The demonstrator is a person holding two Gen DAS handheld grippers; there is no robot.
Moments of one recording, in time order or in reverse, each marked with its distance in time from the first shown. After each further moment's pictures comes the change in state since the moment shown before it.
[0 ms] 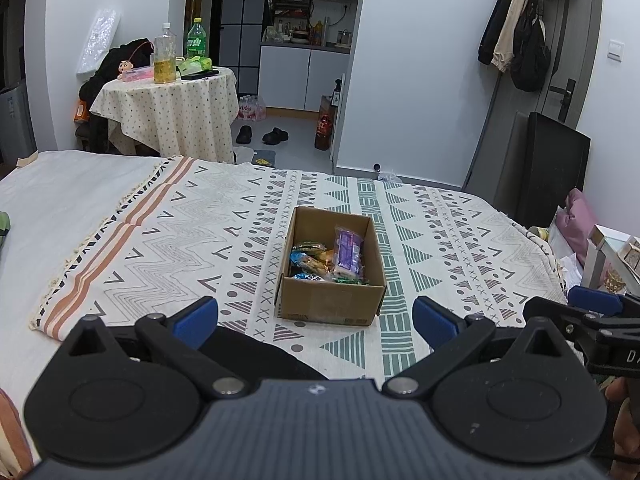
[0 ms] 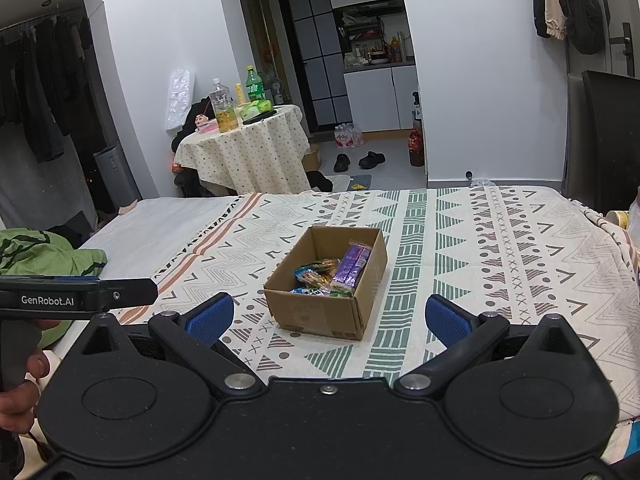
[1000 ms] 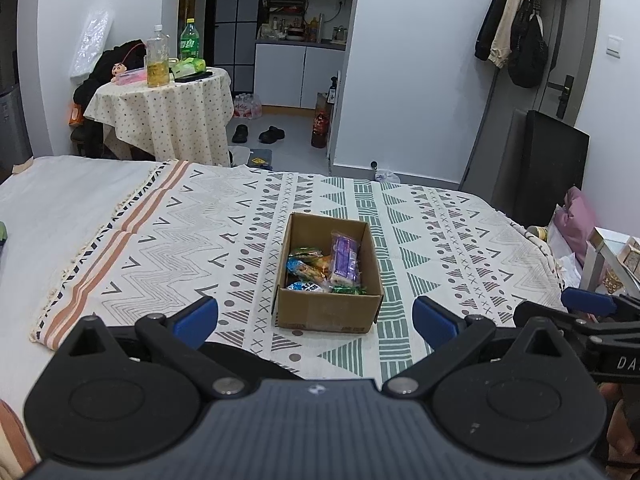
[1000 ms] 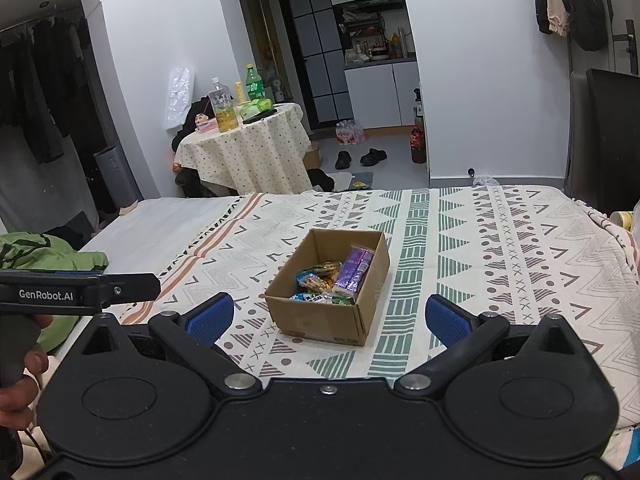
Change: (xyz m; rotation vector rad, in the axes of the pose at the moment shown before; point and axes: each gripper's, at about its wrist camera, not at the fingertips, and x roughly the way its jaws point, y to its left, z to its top) left arm 0.007 -0.008 0.020 0.011 0.013 -0.003; right arm 0.006 -0.002 0.010 0.007 0.012 0.010
